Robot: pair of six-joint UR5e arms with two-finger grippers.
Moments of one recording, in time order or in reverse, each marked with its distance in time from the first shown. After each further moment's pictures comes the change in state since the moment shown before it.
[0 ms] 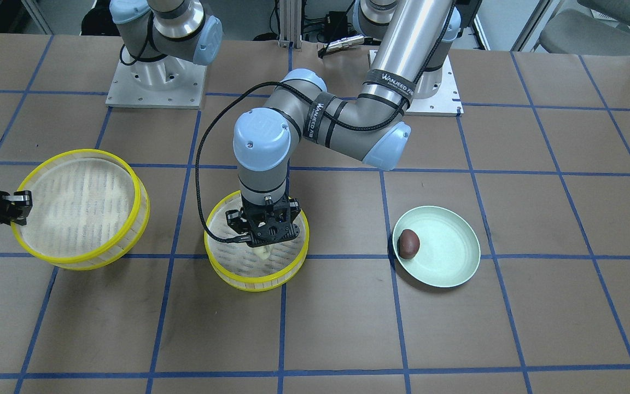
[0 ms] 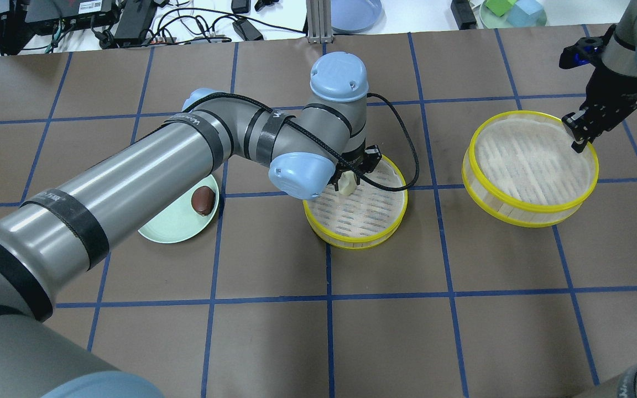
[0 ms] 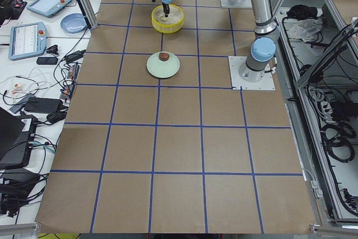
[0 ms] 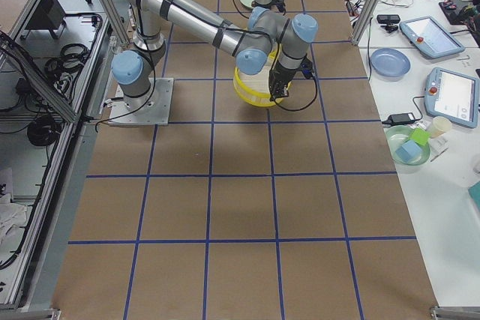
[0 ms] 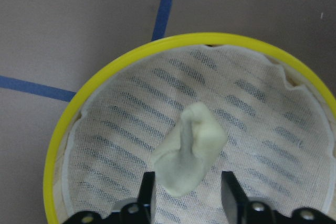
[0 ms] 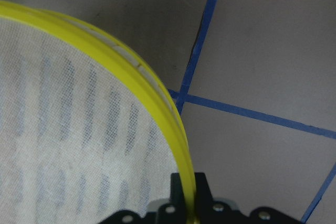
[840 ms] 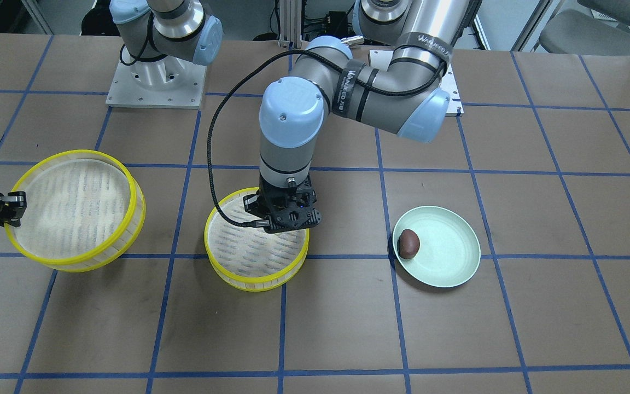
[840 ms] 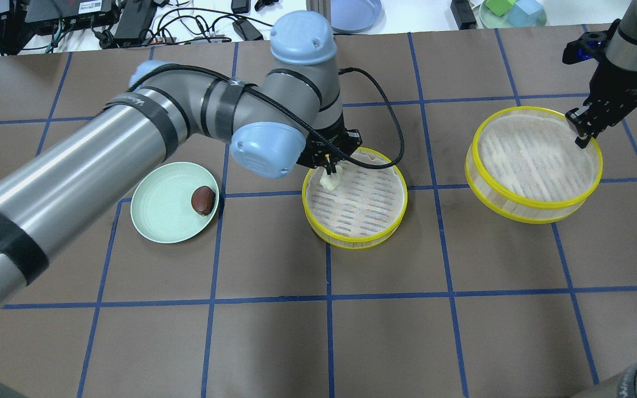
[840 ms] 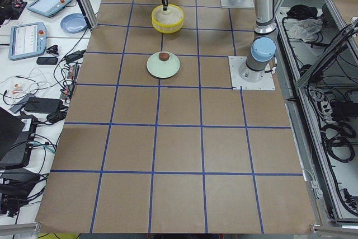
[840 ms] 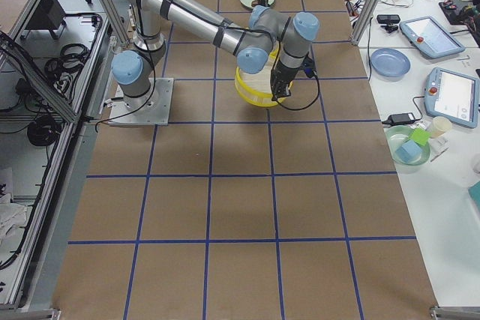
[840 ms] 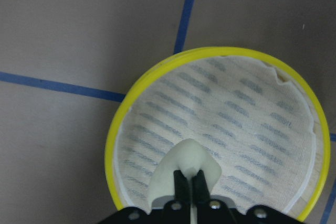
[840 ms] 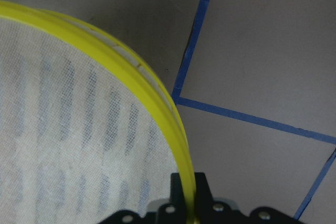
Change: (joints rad) left arm 0.039 0.079 0.011 -0.090 -0.028 0.069; right arm -0.007 0.008 -0.015 -0.002 -0.005 -0.022
